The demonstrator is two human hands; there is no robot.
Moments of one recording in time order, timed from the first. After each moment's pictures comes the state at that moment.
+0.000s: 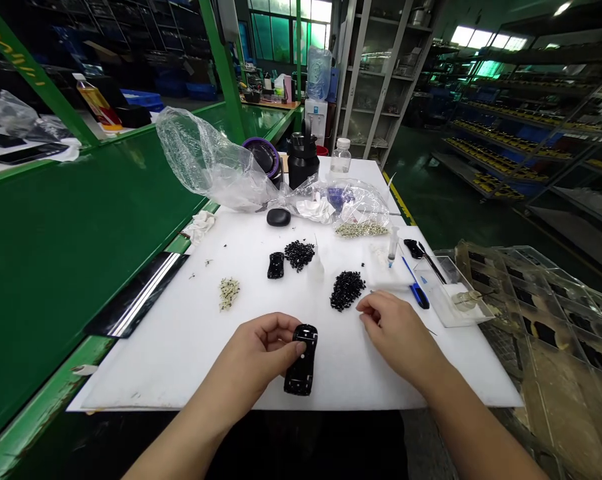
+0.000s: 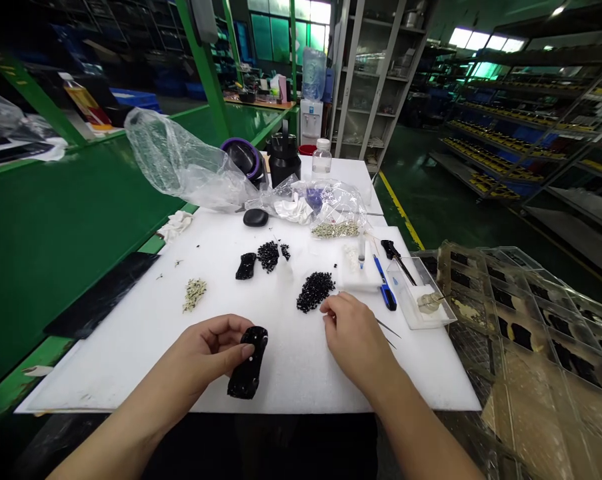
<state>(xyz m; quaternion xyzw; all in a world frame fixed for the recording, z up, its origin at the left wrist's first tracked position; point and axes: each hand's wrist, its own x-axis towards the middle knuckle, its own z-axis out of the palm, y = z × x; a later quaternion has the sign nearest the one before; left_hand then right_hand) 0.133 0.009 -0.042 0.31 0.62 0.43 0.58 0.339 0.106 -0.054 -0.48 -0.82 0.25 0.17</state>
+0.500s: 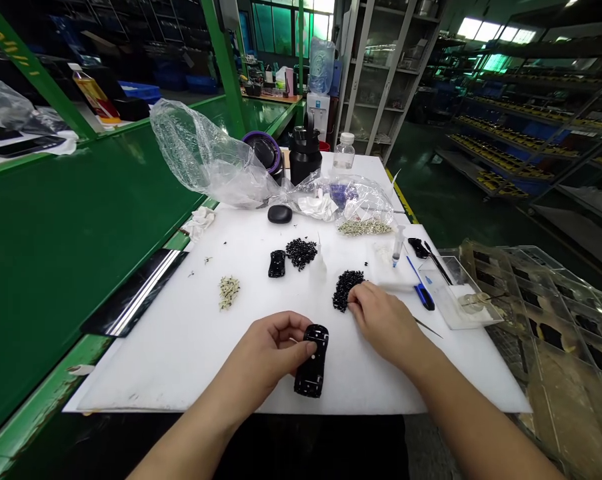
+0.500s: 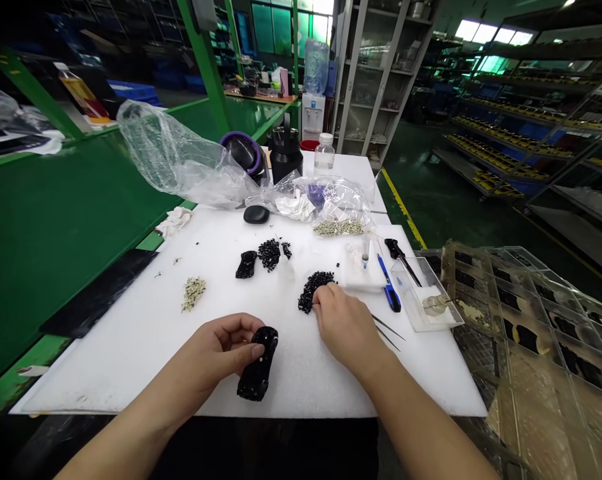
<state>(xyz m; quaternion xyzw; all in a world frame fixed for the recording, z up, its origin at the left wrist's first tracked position) 0.137 0.019 -0.048 0.31 0.60 0.42 0.61 0.325 0.129 -0.073 -0.44 -0.87 0.18 0.12</state>
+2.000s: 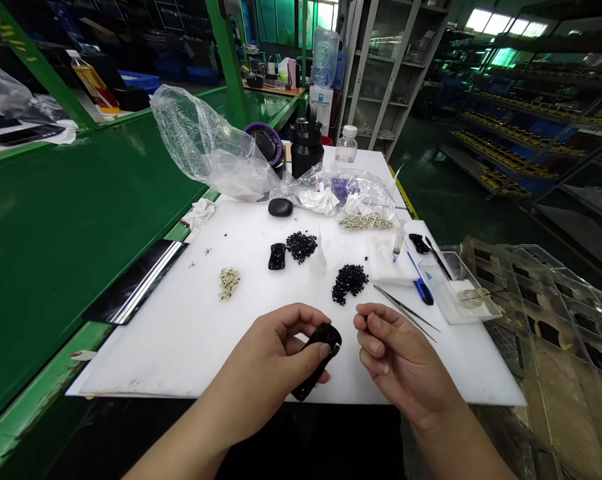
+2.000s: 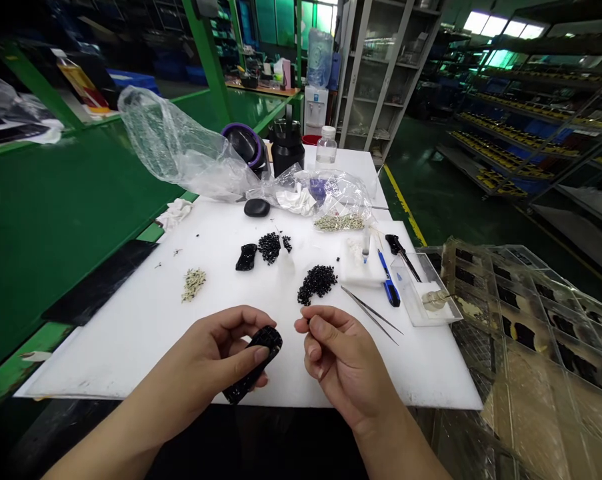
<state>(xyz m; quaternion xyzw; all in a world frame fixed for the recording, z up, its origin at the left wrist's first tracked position) 0.155 0.008 -0.020 0.34 0.57 0.41 0.62 0.330 0.071 -0.053 -0.30 -0.23 0.85 0.37</state>
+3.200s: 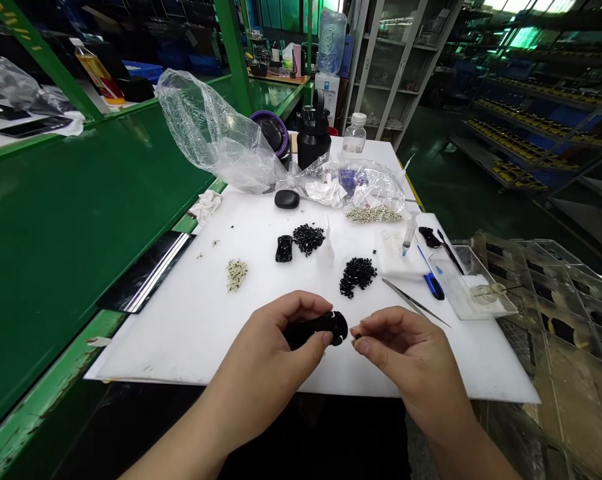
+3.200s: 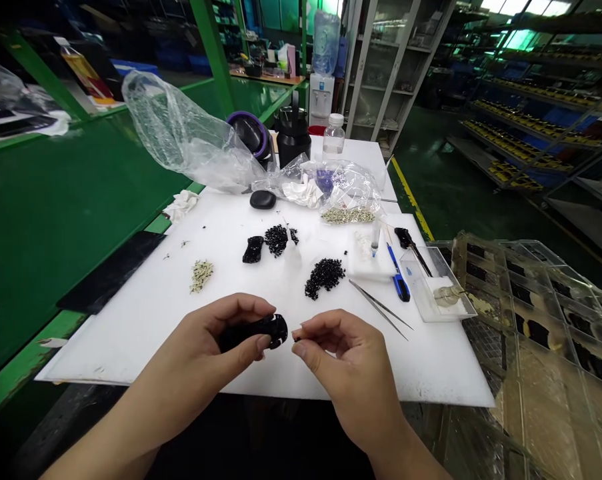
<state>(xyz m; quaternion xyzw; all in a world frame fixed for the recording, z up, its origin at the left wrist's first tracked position) 0.152 0.004 -0.015 0.45 0.67 0.39 0.44 0.333 0.054 -0.048 -0.43 -0.56 0.61 0.35</state>
